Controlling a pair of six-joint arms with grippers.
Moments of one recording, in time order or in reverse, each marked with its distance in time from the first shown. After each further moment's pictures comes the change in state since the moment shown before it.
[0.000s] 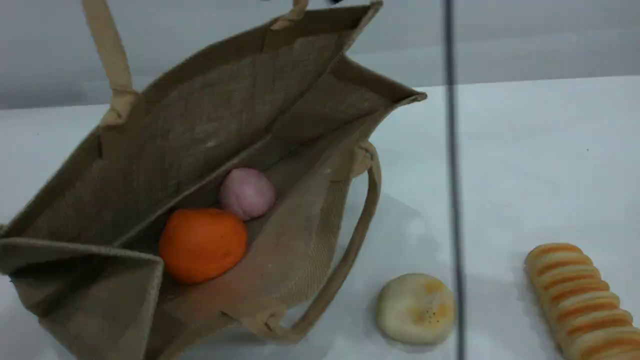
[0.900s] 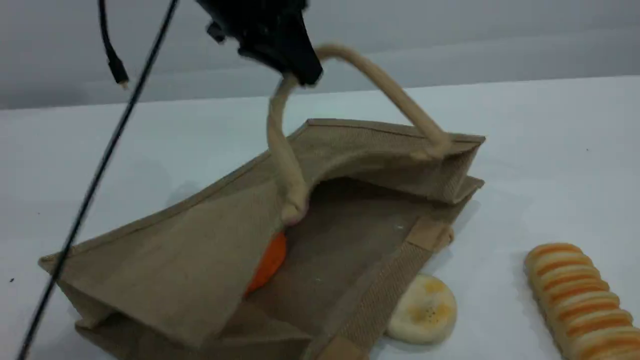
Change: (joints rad) left arm -0.197 0.415 0.001 -0.081 -0.178 0.071; right arm -0.001 -0.691 0.000 -0.749 0.476 0.619
